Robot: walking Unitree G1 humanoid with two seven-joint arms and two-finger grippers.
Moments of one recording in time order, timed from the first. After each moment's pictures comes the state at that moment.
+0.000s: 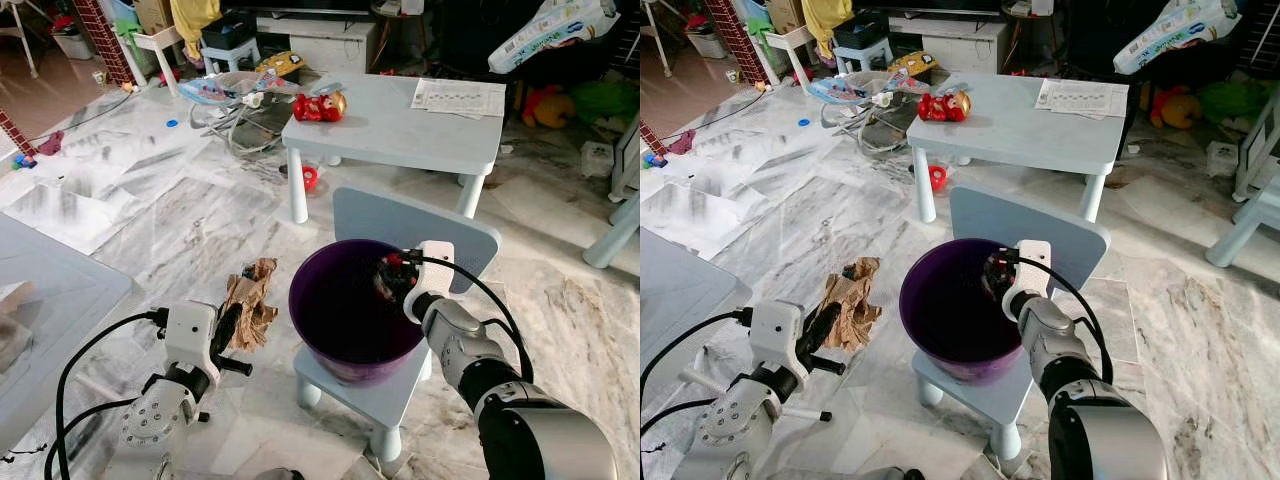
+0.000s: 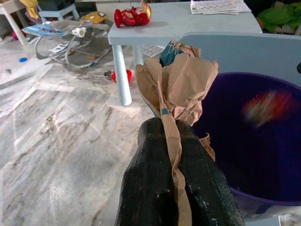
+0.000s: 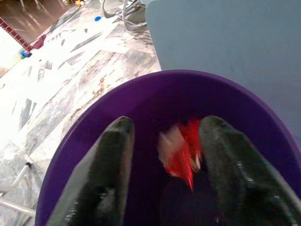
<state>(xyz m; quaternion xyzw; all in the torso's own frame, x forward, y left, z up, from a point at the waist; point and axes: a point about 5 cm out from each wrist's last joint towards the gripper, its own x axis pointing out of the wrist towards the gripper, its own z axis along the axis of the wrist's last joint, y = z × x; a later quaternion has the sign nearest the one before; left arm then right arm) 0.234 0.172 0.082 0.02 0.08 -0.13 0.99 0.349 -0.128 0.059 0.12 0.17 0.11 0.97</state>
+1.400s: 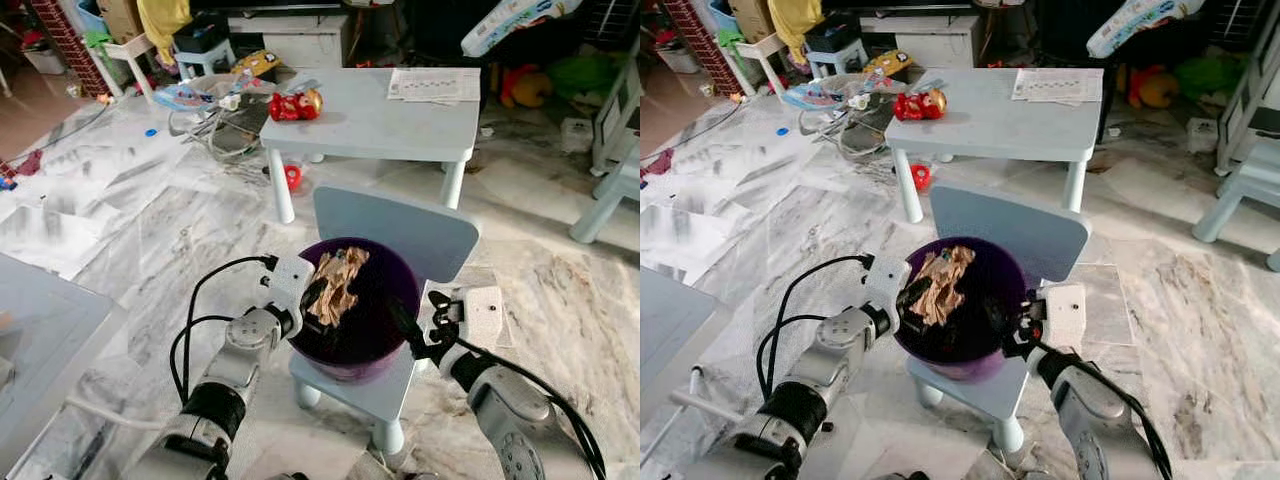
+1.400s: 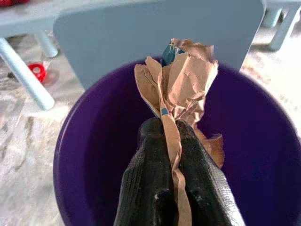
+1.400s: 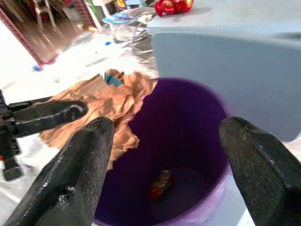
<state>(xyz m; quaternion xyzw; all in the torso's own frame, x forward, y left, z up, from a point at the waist) 0.326 0.088 0.053 0.06 0.14 -0.27 0.95 0.244 -0.140 0.099 0.05 0.10 0.17 0.98</state>
